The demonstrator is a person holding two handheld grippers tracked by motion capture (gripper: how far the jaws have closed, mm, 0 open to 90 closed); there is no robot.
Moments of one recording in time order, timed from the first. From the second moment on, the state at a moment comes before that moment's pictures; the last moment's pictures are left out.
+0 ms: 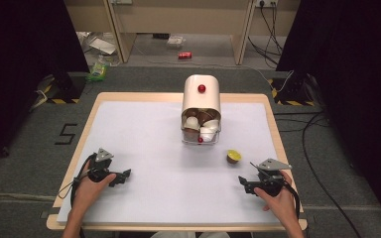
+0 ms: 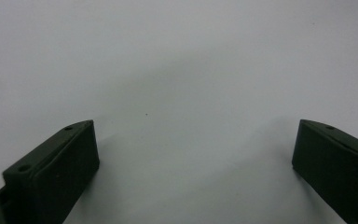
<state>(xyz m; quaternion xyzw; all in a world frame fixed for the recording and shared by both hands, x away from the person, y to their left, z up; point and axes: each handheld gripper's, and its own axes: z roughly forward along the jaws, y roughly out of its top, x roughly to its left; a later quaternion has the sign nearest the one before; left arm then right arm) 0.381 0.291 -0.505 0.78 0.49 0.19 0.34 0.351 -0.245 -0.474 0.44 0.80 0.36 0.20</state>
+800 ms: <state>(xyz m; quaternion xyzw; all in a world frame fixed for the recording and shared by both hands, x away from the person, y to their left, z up) 0.381 0.291 -0.505 0.78 0.49 0.19 0.34 0.332 -0.259 -0.486 0.46 0.80 0.33 0.19</state>
